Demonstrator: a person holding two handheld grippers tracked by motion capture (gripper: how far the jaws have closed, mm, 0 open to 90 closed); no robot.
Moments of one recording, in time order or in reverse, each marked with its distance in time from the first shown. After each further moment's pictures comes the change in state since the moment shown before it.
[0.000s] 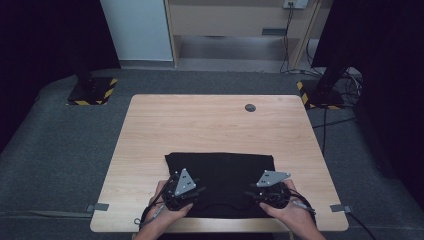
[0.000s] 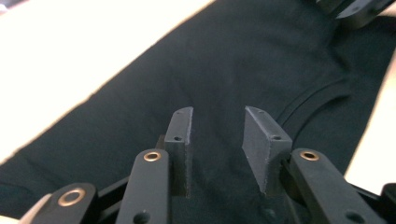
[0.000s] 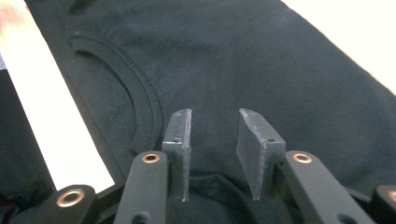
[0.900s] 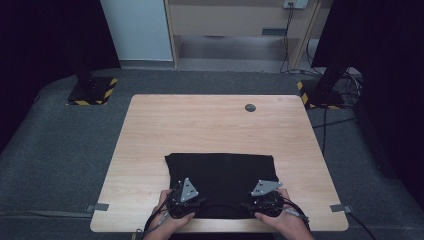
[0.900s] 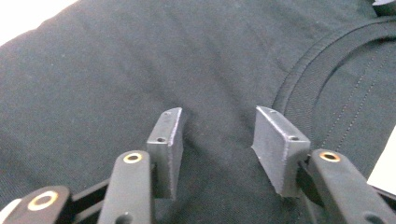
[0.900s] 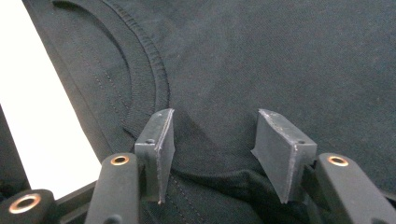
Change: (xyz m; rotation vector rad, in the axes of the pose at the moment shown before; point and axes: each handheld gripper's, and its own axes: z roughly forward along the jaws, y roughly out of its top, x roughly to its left) left arm -0.011 -0.033 0.021 0.083 0.009 -0.046; right arm 0.008 -0.031 0.032 0.037 0.025 0.010
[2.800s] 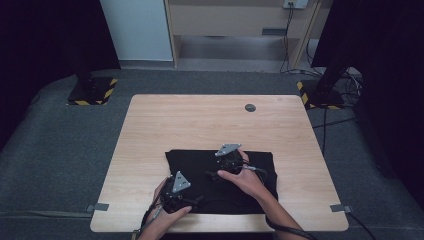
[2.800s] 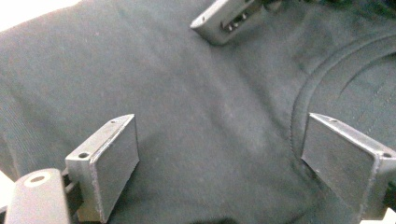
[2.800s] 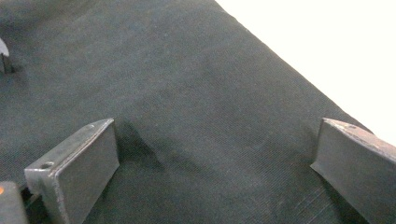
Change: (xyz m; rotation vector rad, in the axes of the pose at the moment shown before) left arm 0.026 -0.005 0.003 -0.020 0.006 -0.112; right arm -0.048 0.109 0.117 -0.101 0.033 0.010
